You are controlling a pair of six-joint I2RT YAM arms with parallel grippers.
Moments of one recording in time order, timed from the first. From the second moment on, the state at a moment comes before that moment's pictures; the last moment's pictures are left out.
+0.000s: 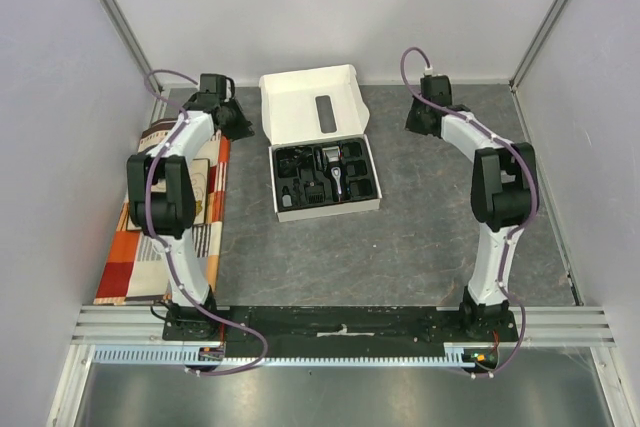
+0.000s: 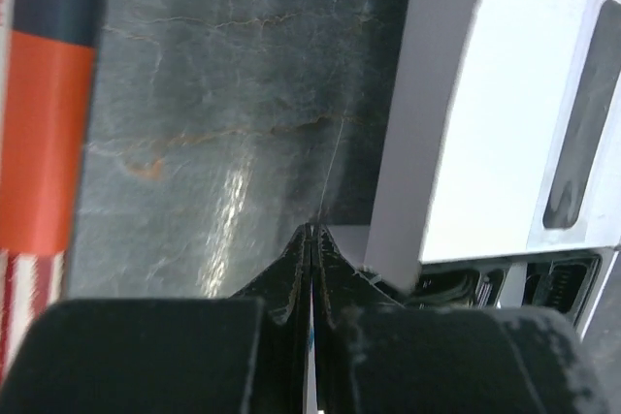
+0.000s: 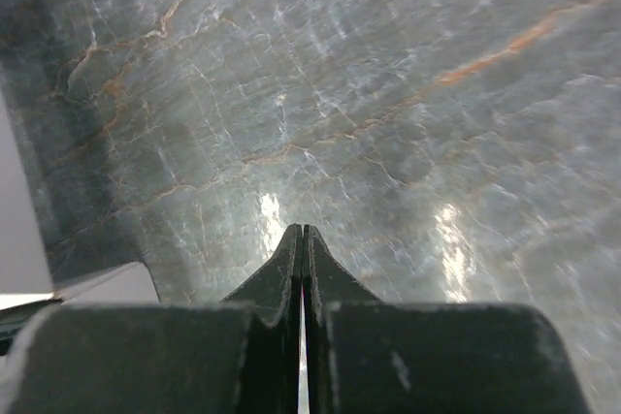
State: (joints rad) left arm -0.07 1.93 1.55 -0.49 0.10 -0.55; right arm 0.16 2.02 1.55 -0.30 0.09 0.39
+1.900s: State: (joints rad) left arm -0.03 2.24 1.77 0.00 0.90 -0.85; right arm 0.19 2.27 1.68 0.37 -0.73 0.62
